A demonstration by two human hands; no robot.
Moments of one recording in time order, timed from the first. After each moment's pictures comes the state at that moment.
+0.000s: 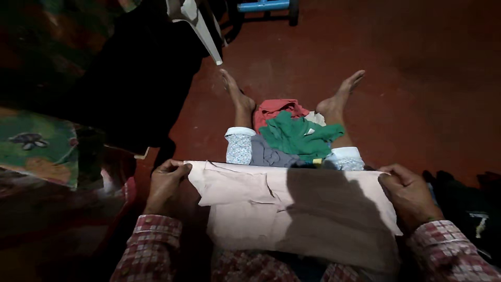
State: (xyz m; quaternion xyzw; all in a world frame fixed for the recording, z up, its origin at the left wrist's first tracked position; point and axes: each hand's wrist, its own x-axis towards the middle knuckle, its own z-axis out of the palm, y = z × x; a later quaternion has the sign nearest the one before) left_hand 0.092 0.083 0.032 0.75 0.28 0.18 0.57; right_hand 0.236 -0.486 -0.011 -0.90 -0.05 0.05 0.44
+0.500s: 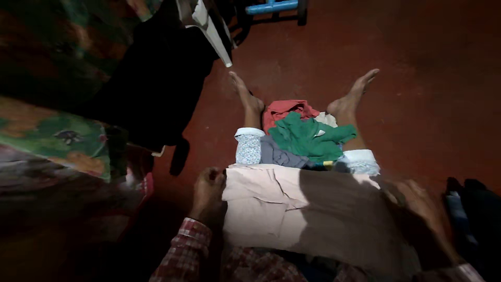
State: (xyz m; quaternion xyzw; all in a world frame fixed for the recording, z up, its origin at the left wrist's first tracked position) left_hand 0.084 0.022 0.017 0.86 0.33 0.03 0.38; right_hand 0.191 -0.442 0.015 -0.94 -0.17 -0.02 0.29
